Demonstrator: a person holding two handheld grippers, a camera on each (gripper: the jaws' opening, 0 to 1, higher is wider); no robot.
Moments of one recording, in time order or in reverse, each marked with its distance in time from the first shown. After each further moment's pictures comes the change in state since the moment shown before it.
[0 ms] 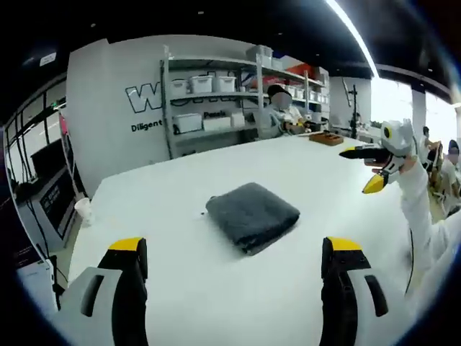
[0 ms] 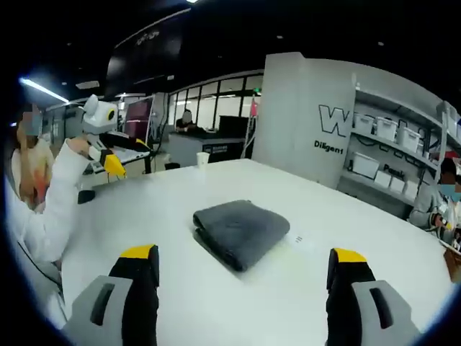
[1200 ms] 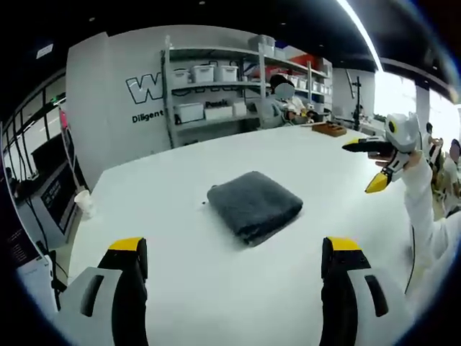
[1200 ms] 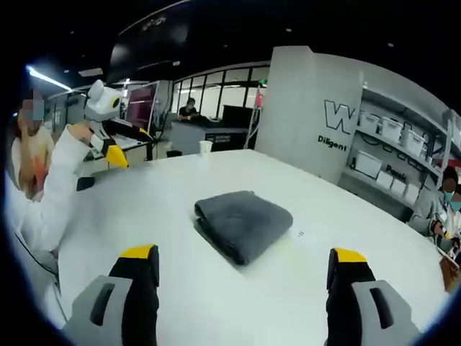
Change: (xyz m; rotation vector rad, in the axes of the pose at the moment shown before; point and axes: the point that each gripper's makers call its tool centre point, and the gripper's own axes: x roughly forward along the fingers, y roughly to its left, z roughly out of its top) left arm 0.004 -0.008 -0.014 -0.006 0.054 -0.019; right arm 0.010 0.008 -0.007 -0.054 0.062 0.014
